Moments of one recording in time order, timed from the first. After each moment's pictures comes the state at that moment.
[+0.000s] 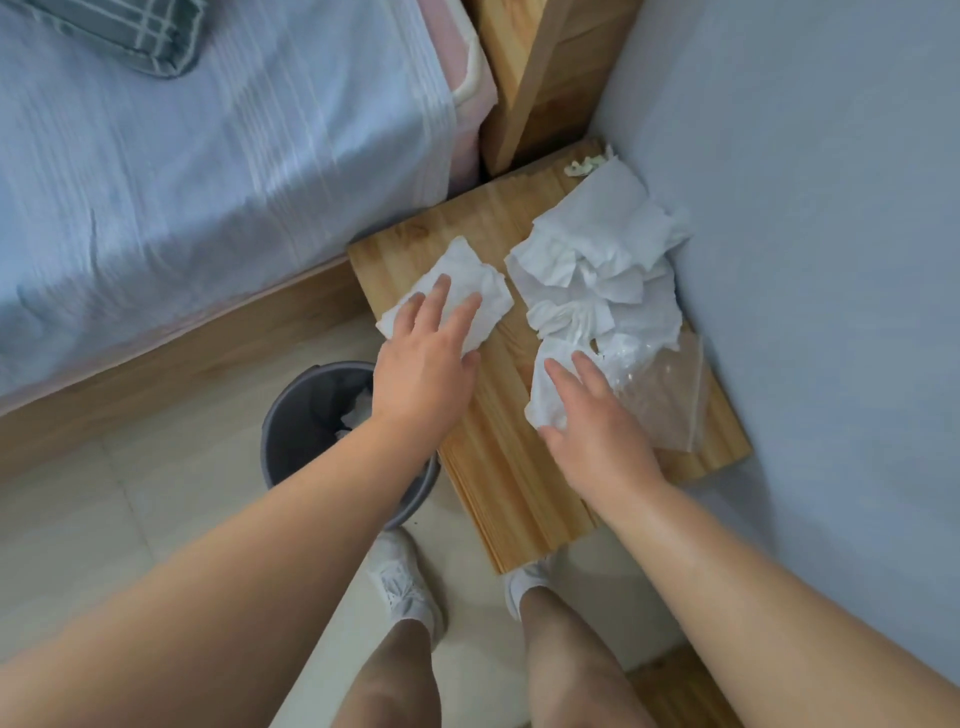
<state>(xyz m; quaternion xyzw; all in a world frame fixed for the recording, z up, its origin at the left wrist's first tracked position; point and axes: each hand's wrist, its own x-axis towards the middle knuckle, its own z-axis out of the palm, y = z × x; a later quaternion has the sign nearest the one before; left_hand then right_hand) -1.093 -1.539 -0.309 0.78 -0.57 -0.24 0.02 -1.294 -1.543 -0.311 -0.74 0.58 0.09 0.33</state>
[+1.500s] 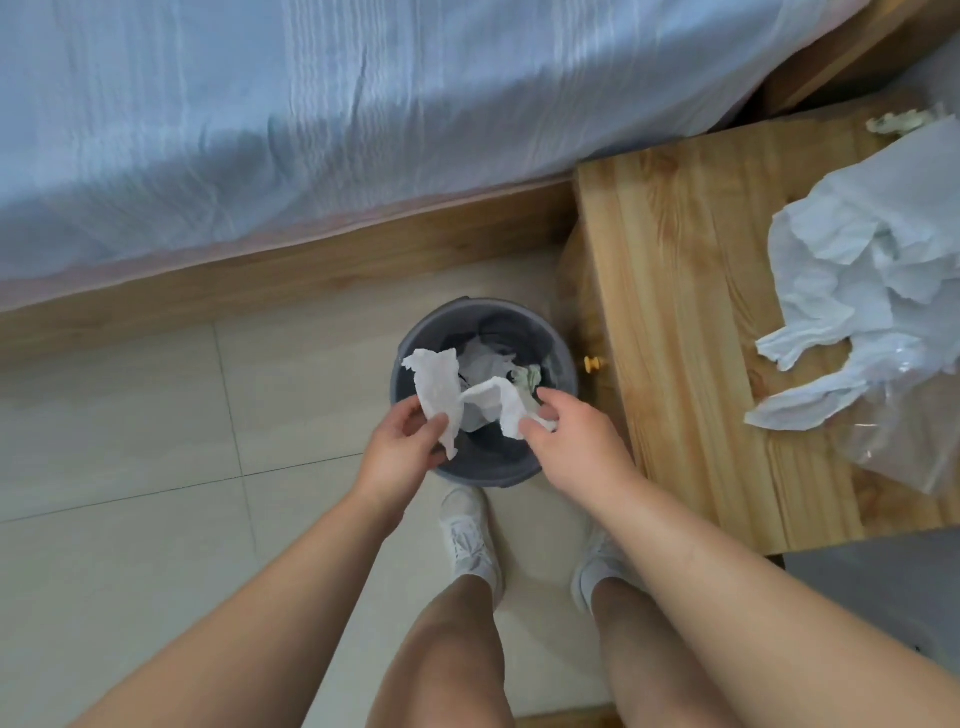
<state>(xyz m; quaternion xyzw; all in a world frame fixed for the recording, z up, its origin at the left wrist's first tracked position) -0.961 -1.314 -0.382 0.78 0.02 -0.50 0.36 -1.124 -1.441 -0.368 -0.64 0.55 0.14 0.52</state>
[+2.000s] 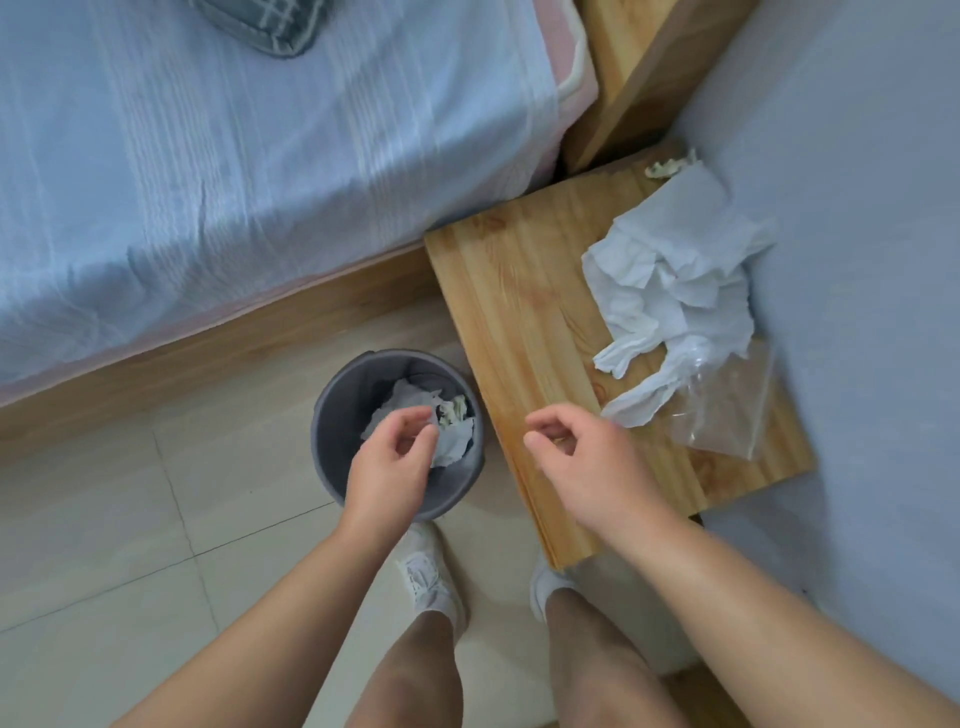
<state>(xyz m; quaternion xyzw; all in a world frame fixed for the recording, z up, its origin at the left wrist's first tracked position) -1.035 -1.395 -0.322 0.81 -0.17 -0.46 0.31 -1.231 -1.500 -0.278 -0.62 0.58 0.00 0.53</state>
